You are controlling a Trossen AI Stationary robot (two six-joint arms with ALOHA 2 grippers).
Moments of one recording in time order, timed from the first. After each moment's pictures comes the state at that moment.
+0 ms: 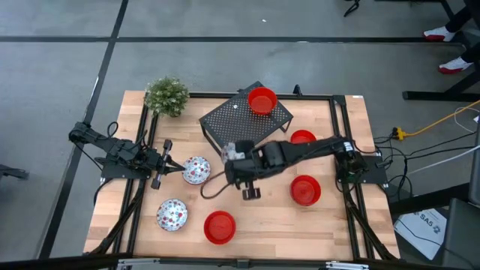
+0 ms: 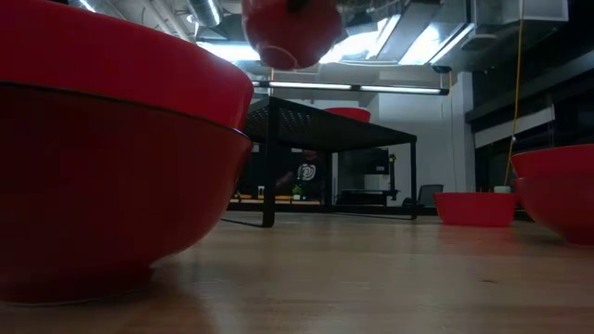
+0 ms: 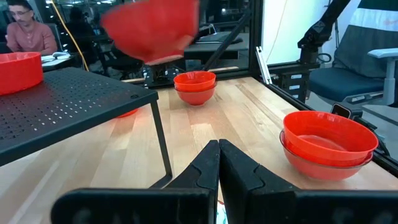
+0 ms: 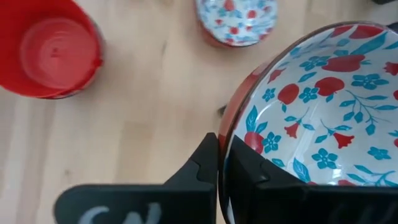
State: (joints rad) left arm -0.41 0.00 0.07 -0.15 -0.27 0.04; right arm 0.25 2.08 2.36 -1.38 0.27 -0.01
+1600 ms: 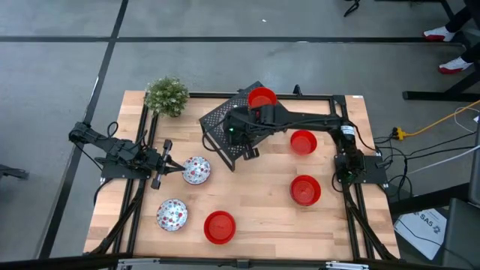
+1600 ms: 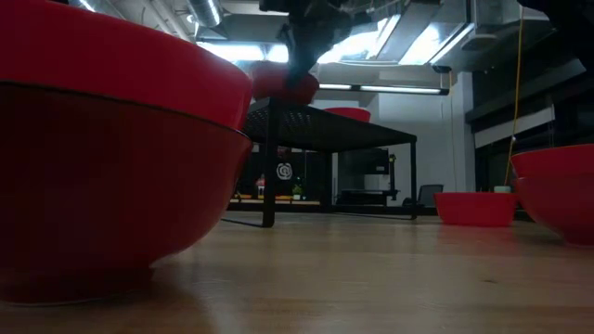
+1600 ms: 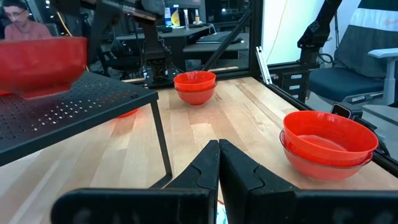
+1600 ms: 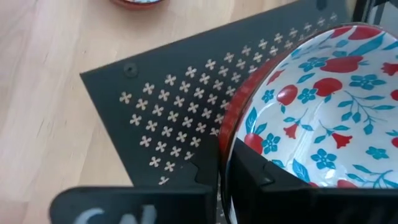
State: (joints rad) left arm -0.41 0.00 0.07 -0.15 -0.27 0.04; right arm -0.05 2.01 2.14 -1.20 0.22 -0.46
